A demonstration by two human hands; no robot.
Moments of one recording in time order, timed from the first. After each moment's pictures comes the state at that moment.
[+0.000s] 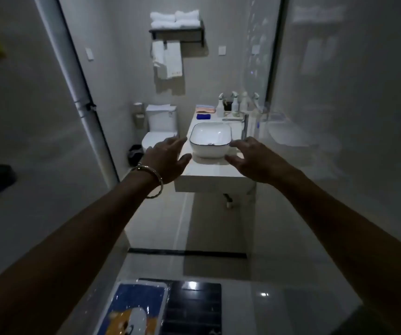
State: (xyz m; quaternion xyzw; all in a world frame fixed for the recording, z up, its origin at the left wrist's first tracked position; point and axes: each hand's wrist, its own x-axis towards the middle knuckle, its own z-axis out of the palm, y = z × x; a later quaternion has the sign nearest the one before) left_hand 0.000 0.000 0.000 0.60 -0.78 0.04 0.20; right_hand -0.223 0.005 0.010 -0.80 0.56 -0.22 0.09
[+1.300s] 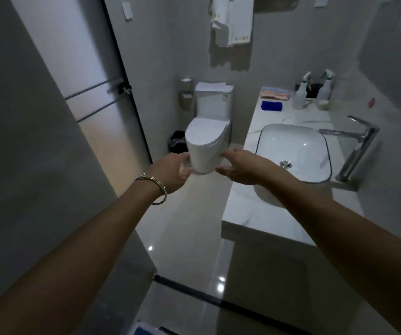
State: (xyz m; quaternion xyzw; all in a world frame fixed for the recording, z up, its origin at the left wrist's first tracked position) left_hand 0.216 -0.498 -0.094 0.73 -0.67 -0.06 0.12; right_hand 0.020 -0.563 -0.081 -0.87 0.45 -0.06 0.17
